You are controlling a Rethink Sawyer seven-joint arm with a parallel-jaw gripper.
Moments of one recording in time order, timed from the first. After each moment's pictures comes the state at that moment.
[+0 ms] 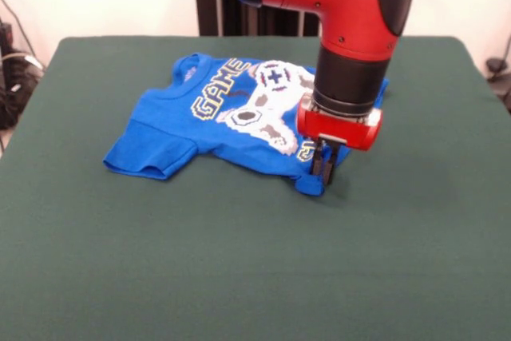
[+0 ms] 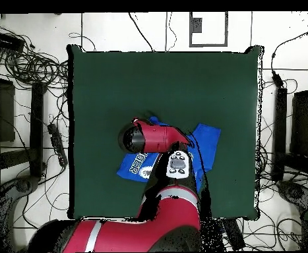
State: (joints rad) arm 0.02 -0.32 -0.13 1.47 -0.04 0.25 2.08
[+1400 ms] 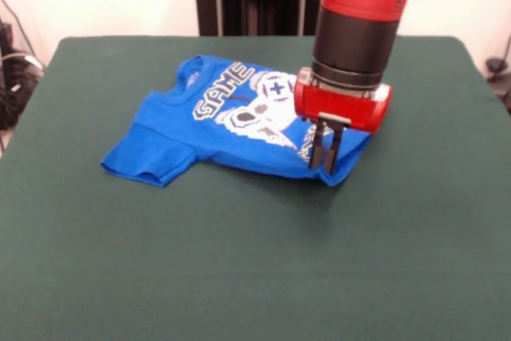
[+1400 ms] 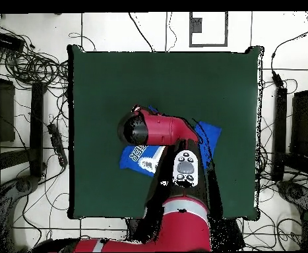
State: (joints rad) arm 0.00 -0.43 -0.12 1.43 -0.04 0.30 2.08
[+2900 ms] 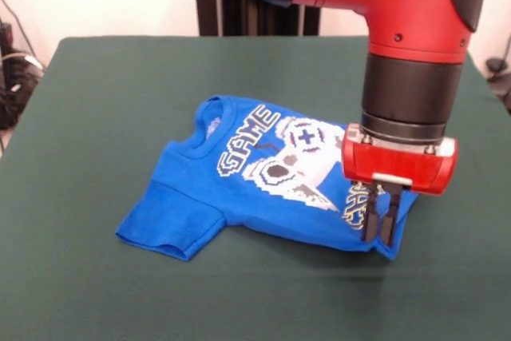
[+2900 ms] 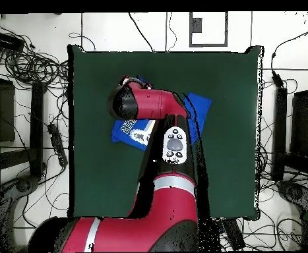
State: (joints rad) arm 0.03 -0.30 -0.10 1.17 0.02 0.30 2.08
